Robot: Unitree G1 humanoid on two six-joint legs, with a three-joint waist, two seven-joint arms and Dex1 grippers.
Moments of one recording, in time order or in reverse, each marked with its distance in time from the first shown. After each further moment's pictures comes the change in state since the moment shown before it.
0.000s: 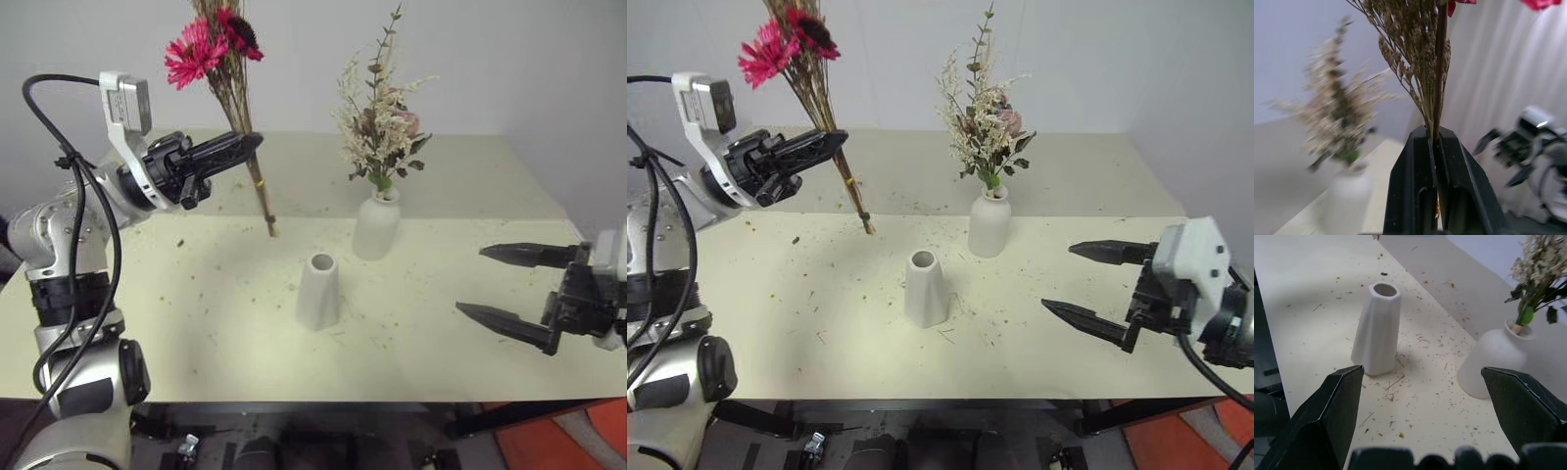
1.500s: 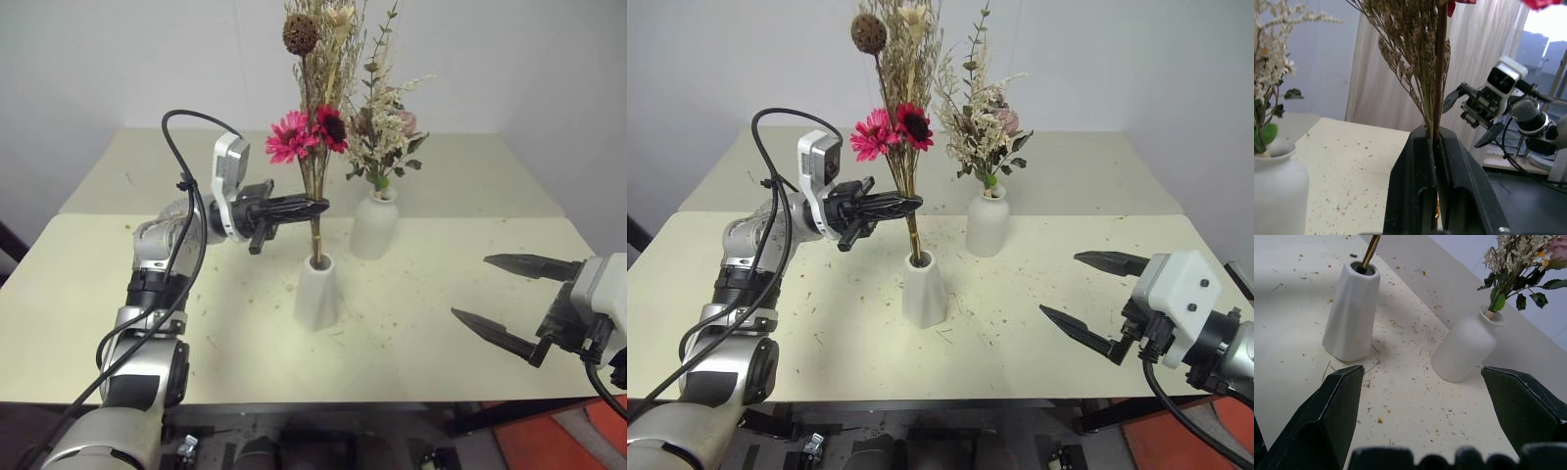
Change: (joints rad) left arm 0.011 -0.141 -0.282 0.232 0.219 -0.345 -0.296; right arm 0.166 0.045 -0.025 -0.127 -0.095 -0.092 -0.145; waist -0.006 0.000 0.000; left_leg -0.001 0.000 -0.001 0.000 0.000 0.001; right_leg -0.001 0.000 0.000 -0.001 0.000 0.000
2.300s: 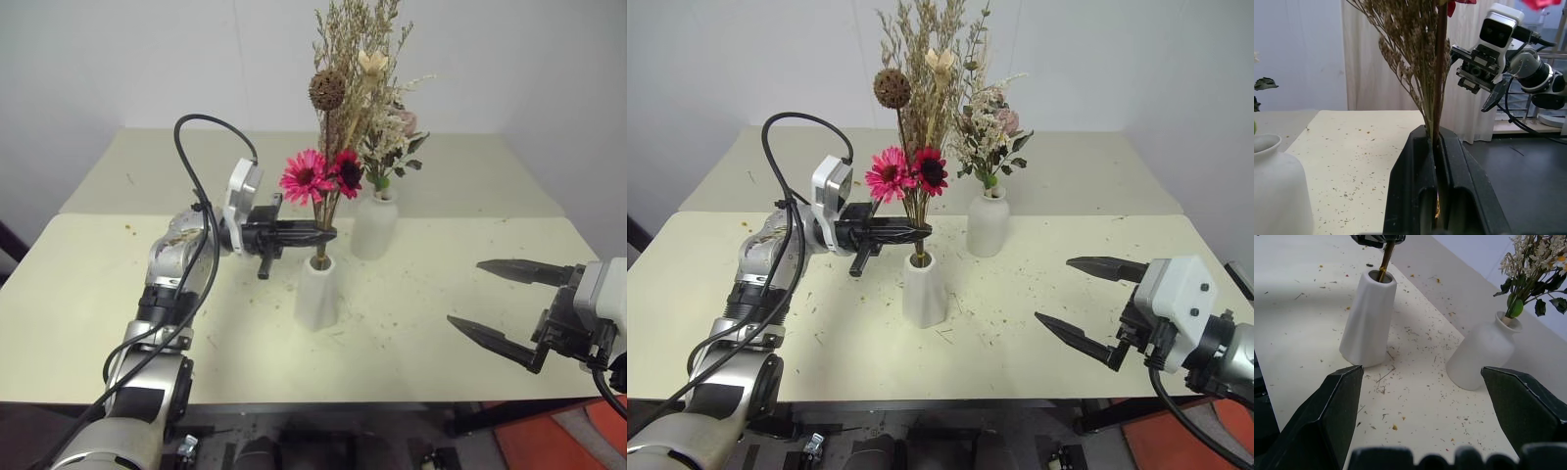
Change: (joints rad) left arm 0.075 -0.022 -0.045 -0.047 0.073 -0.187 -0.063; right arm 0.002 0.009 0.002 0.028 0.047 -0.021 0.051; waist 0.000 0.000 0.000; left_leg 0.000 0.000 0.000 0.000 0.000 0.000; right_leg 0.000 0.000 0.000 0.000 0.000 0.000
